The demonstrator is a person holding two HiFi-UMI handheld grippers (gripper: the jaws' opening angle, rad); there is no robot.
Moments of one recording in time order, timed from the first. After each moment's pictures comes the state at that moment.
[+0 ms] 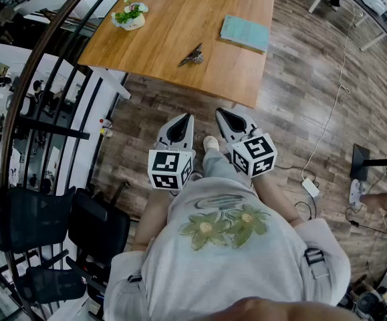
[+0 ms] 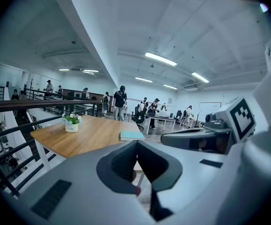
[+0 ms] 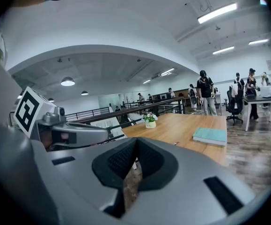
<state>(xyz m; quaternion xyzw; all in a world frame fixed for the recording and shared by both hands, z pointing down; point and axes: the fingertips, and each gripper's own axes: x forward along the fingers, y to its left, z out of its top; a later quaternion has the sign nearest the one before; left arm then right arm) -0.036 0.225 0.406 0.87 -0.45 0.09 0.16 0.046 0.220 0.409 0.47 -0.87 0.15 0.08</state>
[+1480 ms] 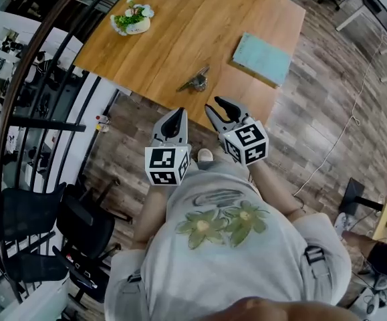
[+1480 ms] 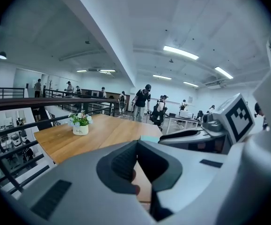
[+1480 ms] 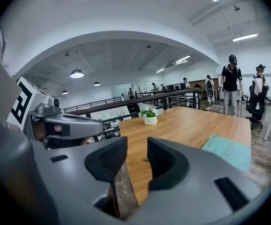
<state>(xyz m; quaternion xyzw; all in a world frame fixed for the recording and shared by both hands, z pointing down) -0.010 0.028 0.441 0.81 -0.55 0.10 0.17 0.071 0.000 0.460 0.37 -0.90 0.16 0.15</state>
